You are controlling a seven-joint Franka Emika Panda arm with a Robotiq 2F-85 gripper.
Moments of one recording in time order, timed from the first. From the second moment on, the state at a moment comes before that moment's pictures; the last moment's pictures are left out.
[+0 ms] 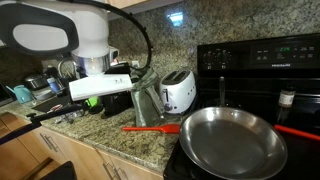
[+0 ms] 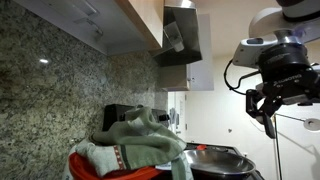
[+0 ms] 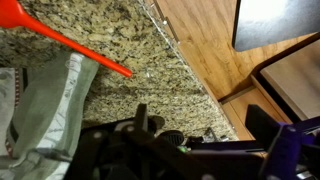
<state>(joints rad) 0.25 -0.36 -0.17 -2.64 0.50 2.19 -1.57</state>
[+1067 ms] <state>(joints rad) 0.12 -0.23 -0.14 -2.62 1.05 1.96 -1.89</state>
